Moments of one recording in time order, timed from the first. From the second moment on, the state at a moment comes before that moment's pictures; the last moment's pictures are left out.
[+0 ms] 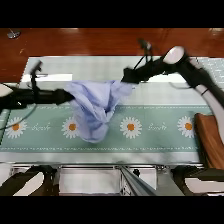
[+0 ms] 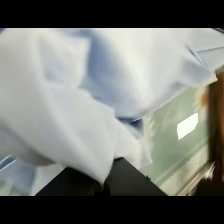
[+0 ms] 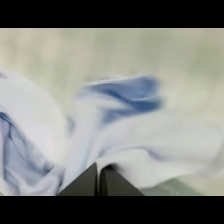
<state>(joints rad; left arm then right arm) 0.10 -1.05 0.89 0.57 -1.13 -1.09 0.28 -1.51 1.54 -0.90 1.09 1.48</state>
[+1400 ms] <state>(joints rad) 0.25 -0.68 1.00 0.98 -1.27 -1.32 0.20 -0.58 0.88 -1.45 1.36 1.78</state>
